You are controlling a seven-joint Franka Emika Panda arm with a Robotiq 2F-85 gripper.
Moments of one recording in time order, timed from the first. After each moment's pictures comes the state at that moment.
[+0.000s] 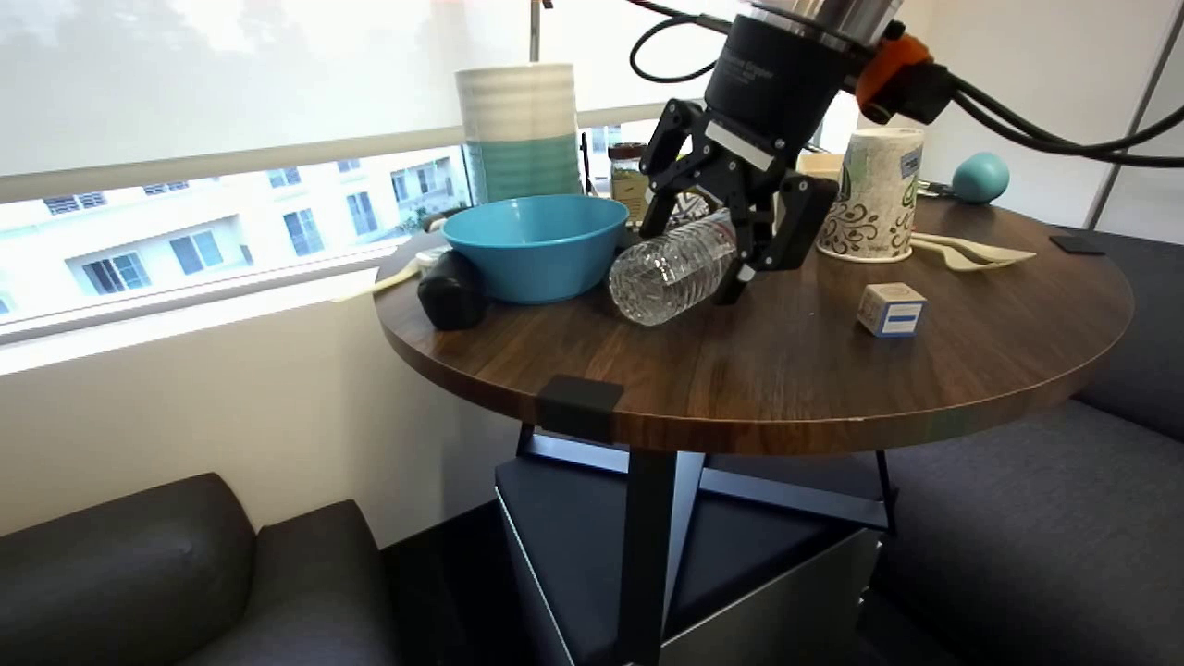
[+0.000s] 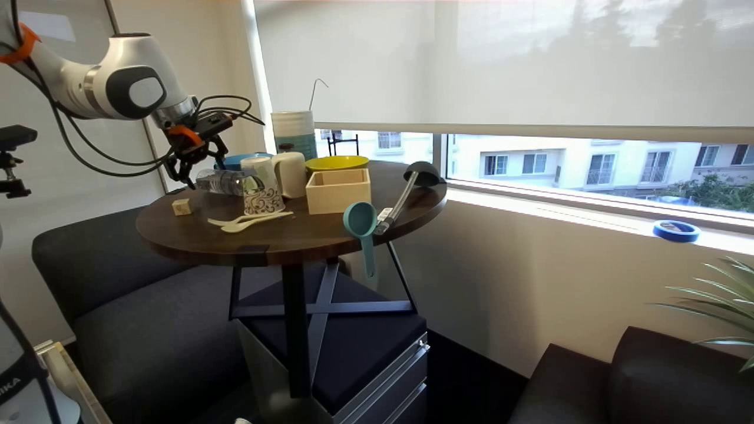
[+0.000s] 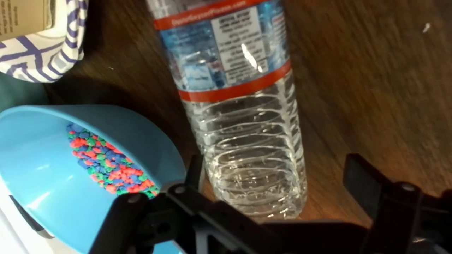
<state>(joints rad) 0.40 -0.28 0.05 -2.56 0.09 2.68 -1.17</state>
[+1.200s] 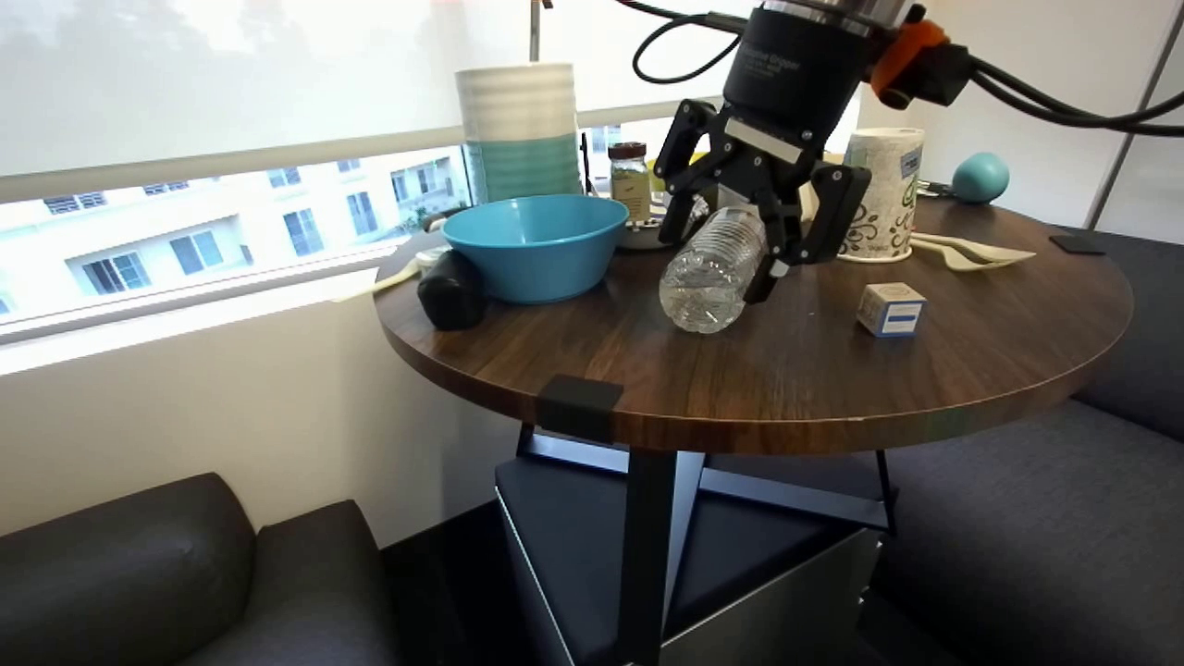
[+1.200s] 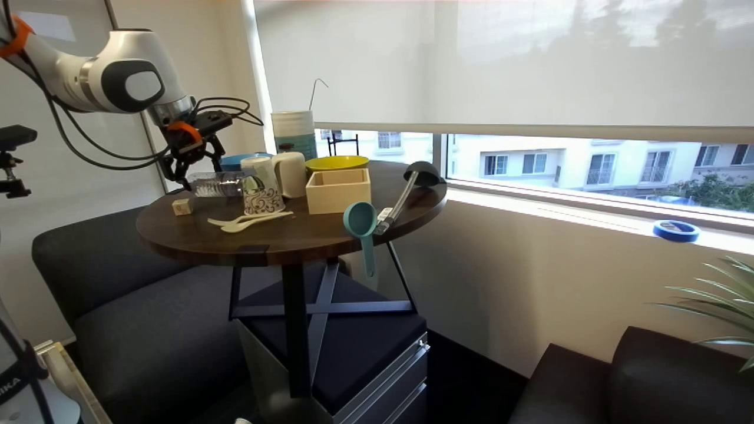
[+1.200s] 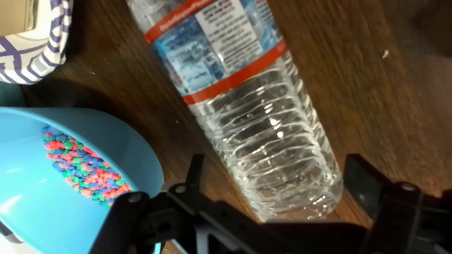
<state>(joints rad) 0.38 -0.32 0.06 -2.56 0.10 2.58 -1.24</state>
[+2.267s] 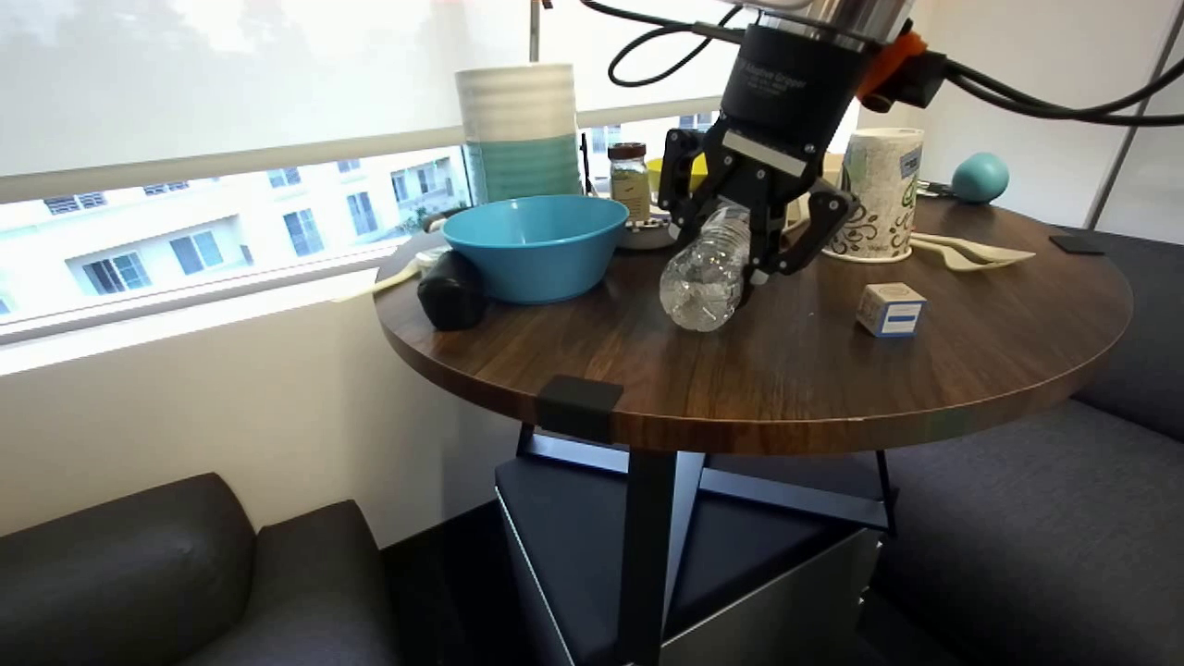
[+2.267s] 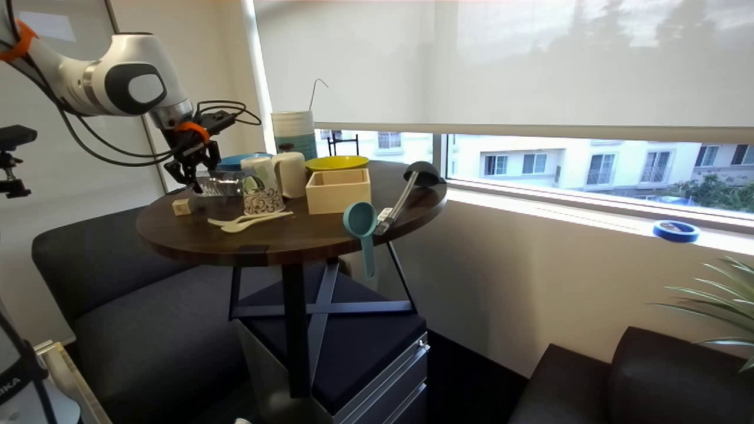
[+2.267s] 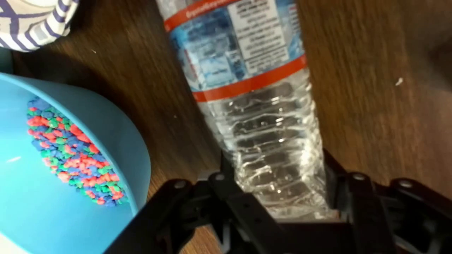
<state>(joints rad) 0.38 -0.30 0.06 -2.56 0.07 2.59 -1.39</state>
